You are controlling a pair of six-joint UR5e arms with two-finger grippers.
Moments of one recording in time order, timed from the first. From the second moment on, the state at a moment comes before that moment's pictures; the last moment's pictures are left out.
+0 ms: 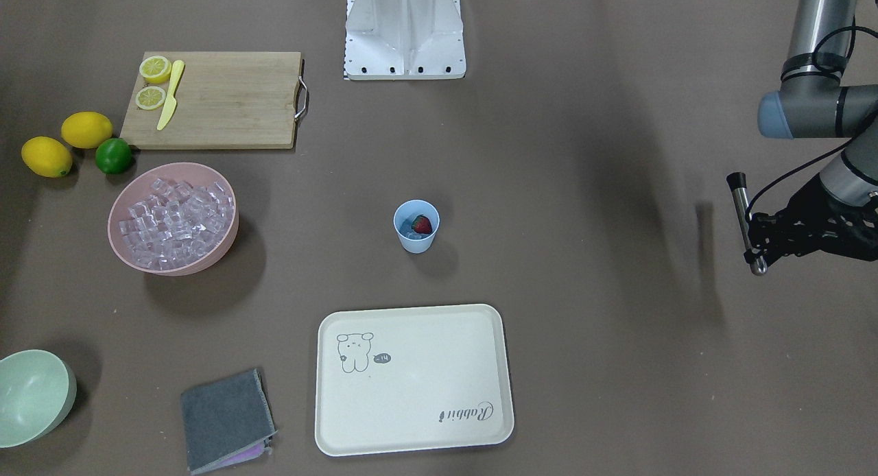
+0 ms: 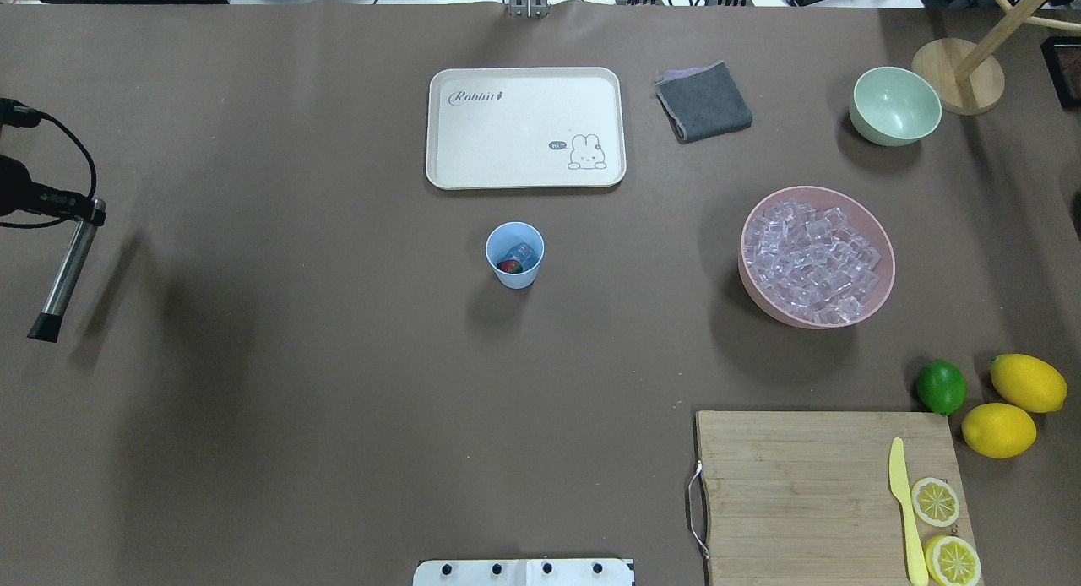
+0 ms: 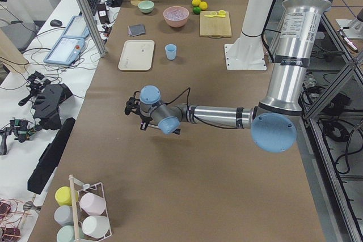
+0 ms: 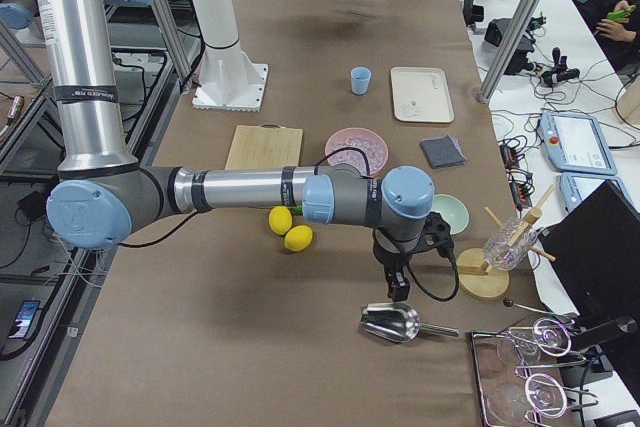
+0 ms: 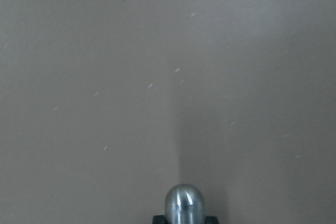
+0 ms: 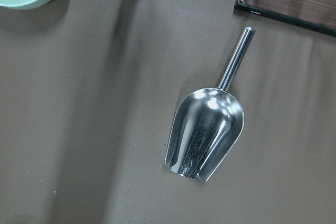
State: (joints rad) left arm -1.14 -1.75 -1.39 -2.37 -2.22 -0.63; right arm 1.64 -1.46 1.56 -1.67 2.30 -0.30
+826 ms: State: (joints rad) left arm -1.17 -1.96 -1.44 -2.32 -2.22 -0.66; right arm 1.65 -1.46 1.56 -1.69 2.30 -0.30
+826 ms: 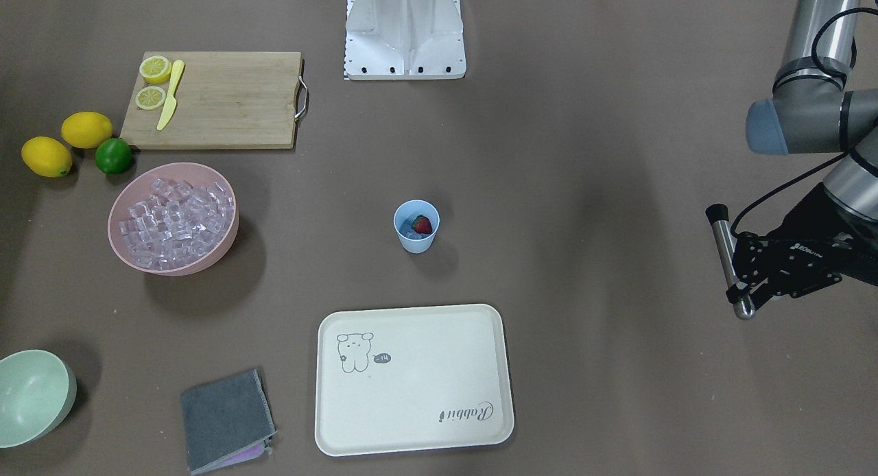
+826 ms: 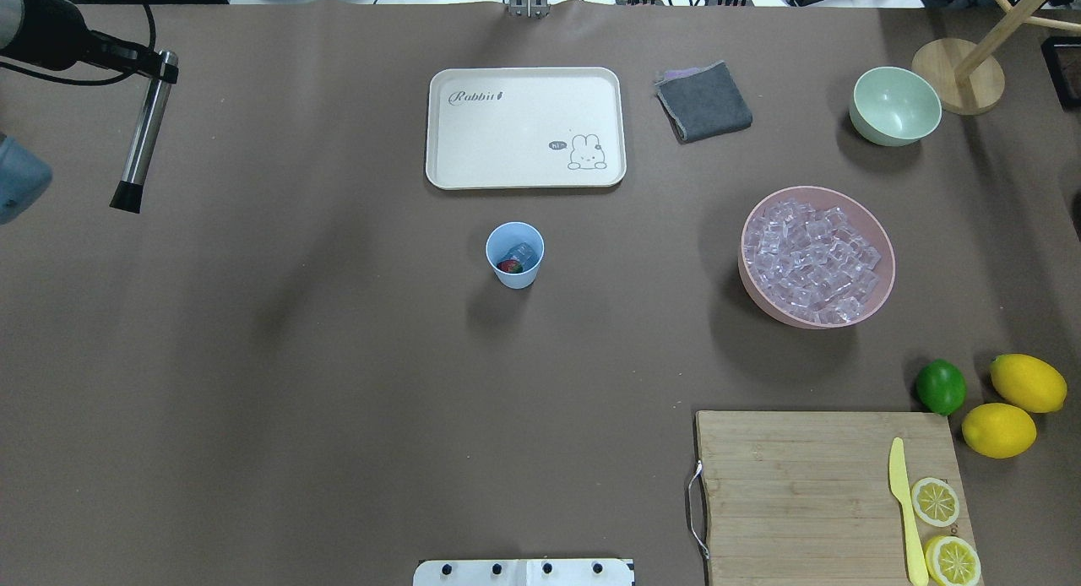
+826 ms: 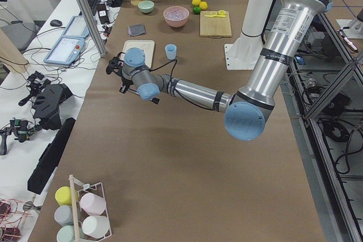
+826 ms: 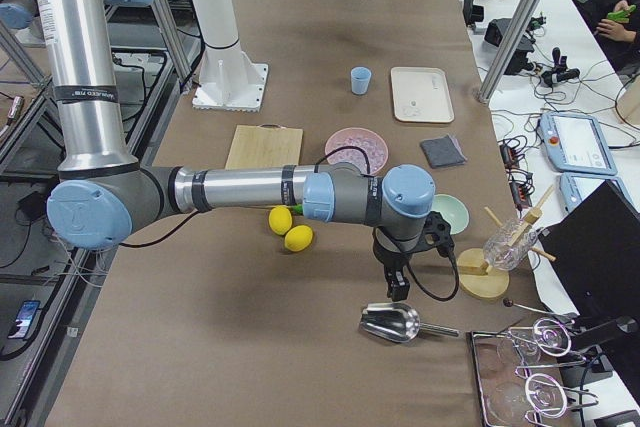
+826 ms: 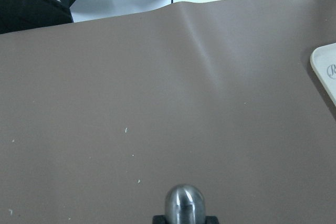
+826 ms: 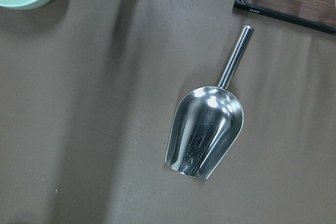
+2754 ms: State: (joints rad) left arm -0.69 -2.25 -1.42 -3.17 -1.55 -0.86; right arm 1.66 -1.41 1.56 -1.76 2.30 -0.31
